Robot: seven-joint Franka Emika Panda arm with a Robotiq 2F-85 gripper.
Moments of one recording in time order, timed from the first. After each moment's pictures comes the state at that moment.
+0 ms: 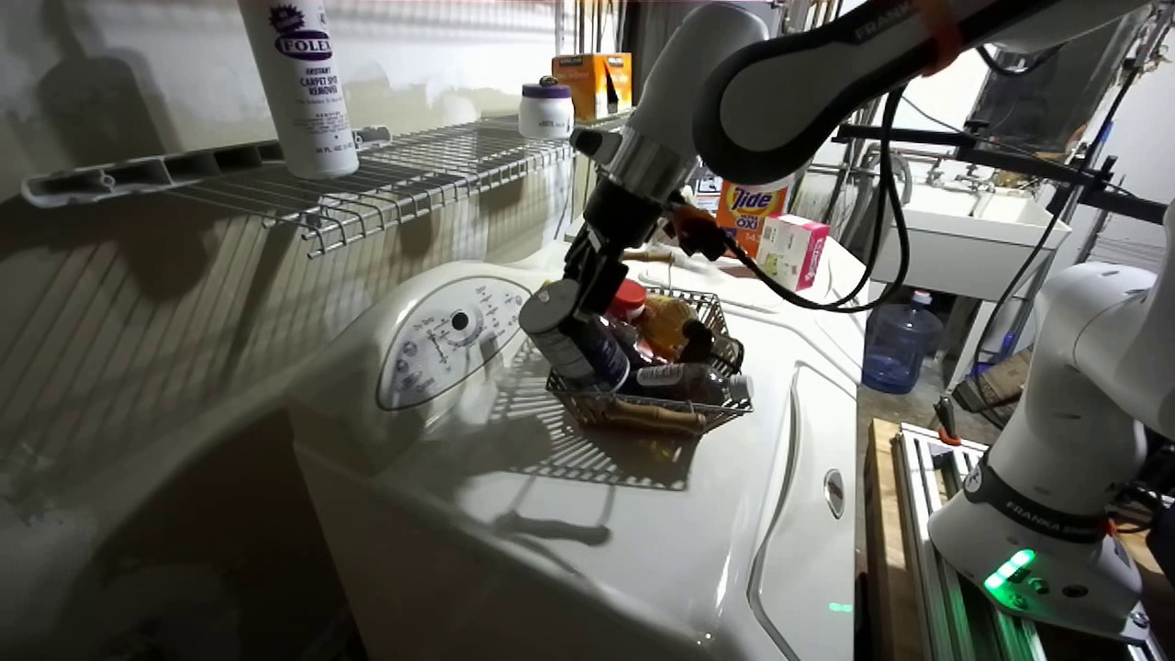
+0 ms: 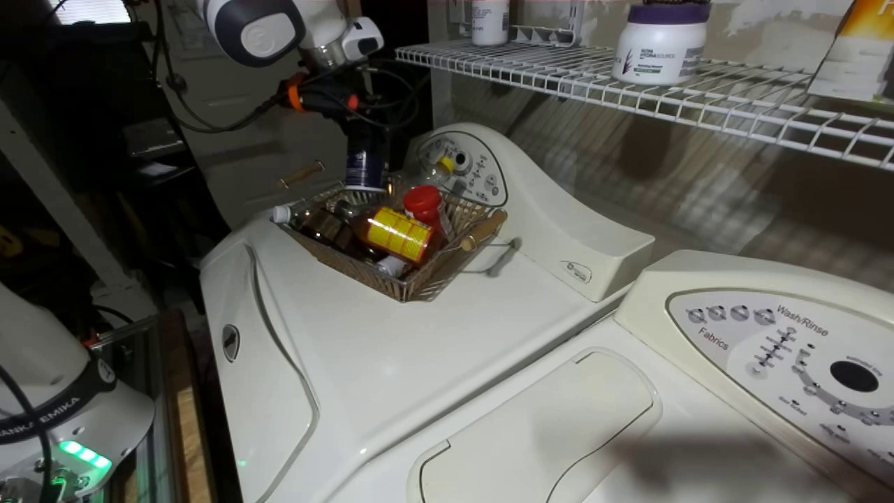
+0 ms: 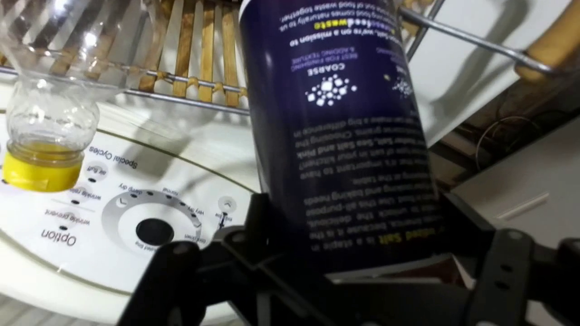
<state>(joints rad) 0.15 -0.11 0.09 -2.30 0.35 2.60 -0.60</state>
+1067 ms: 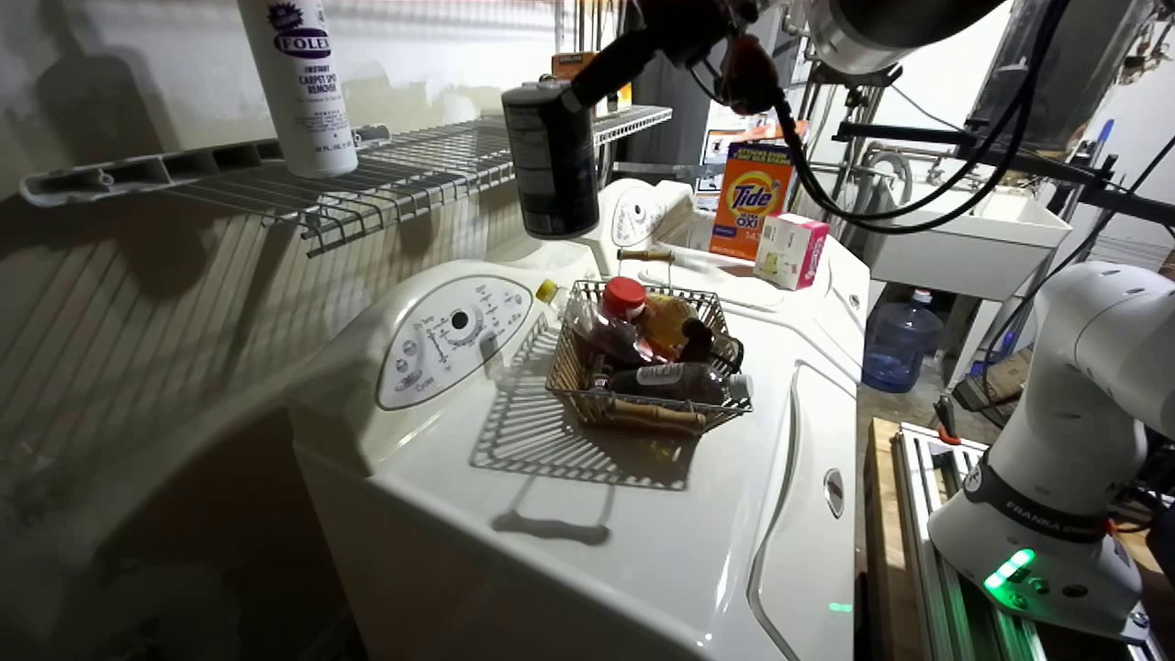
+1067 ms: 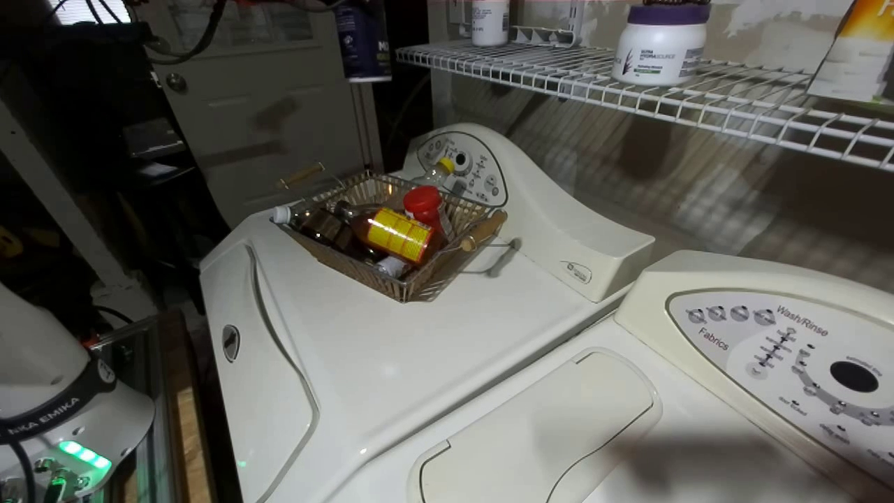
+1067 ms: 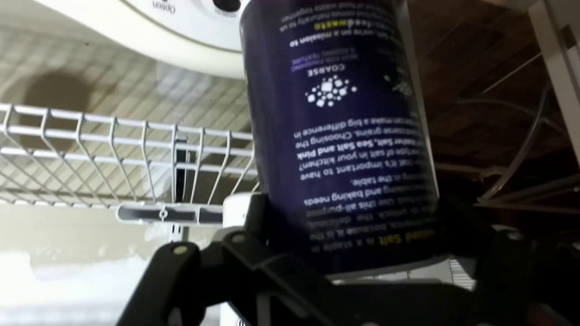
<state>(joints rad) 0.16 -0.39 0.10 -2.30 0.21 2.81 -0.21</state>
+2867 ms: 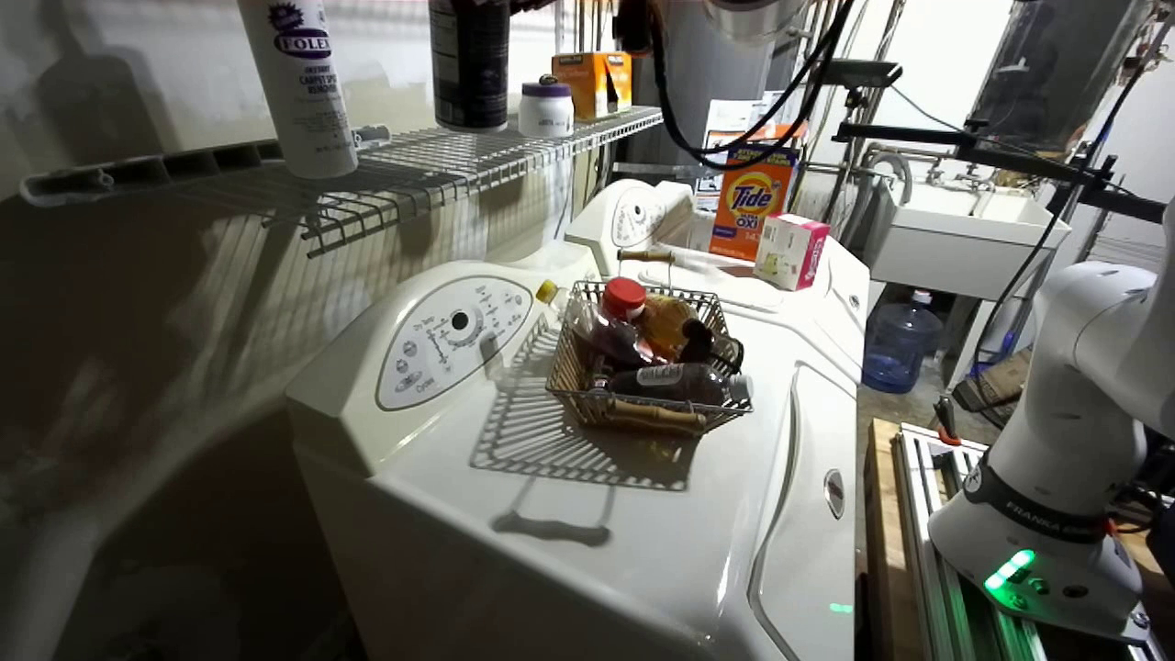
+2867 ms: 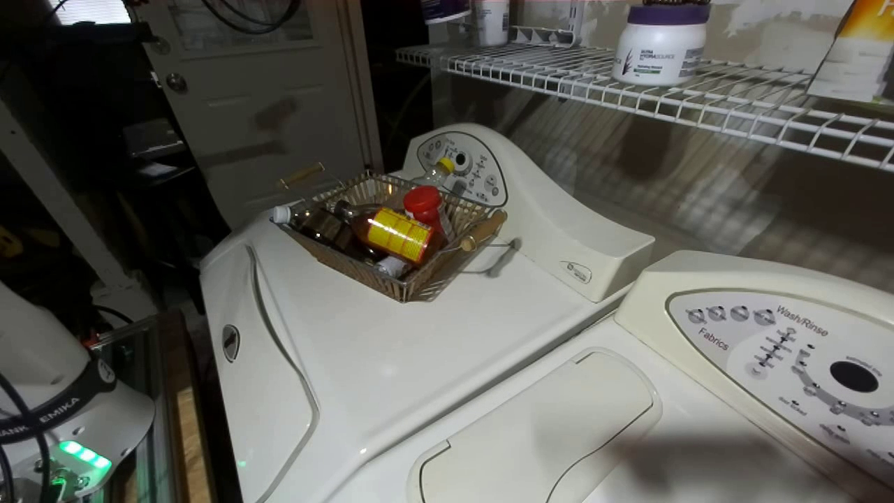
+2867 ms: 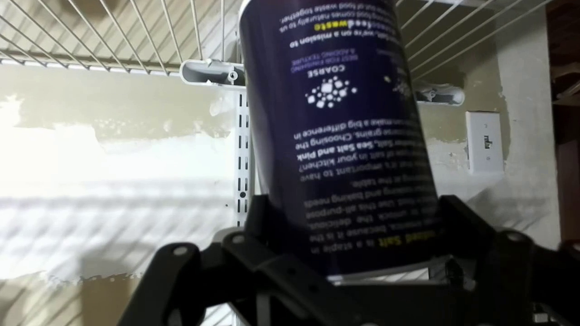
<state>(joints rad) 0.16 -0.10 0.01 -1.96 0.23 3.02 -0.26</state>
